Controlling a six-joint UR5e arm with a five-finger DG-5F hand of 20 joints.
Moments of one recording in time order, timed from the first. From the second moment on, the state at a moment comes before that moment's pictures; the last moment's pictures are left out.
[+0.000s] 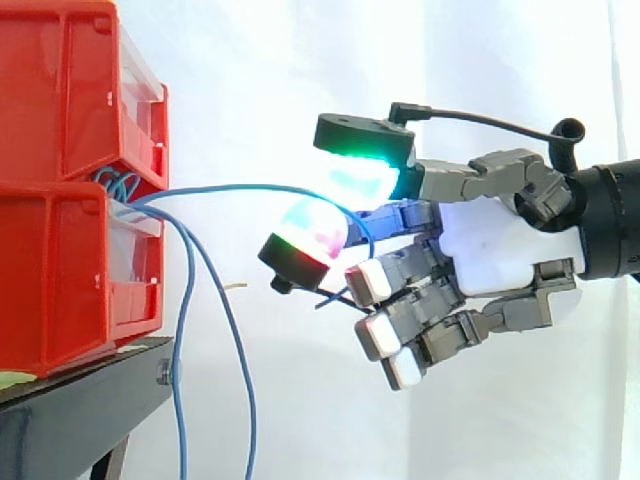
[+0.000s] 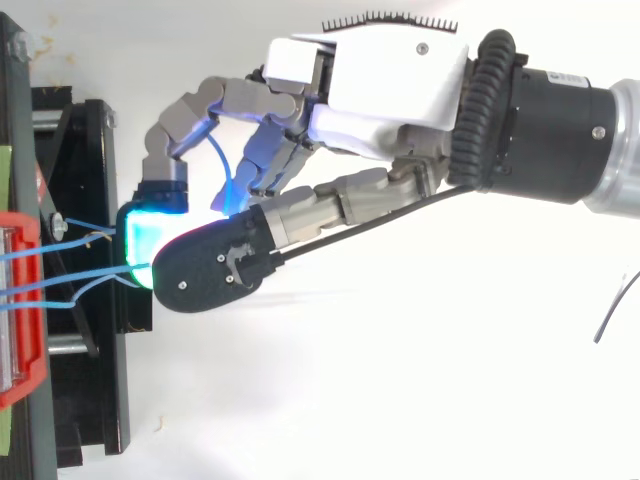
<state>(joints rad) 0.11 -2.32 -1.01 -3.11 -1.31 -0.03</state>
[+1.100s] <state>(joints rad) 0.12 -2.32 -1.01 -3.18 -1.35 0.02</state>
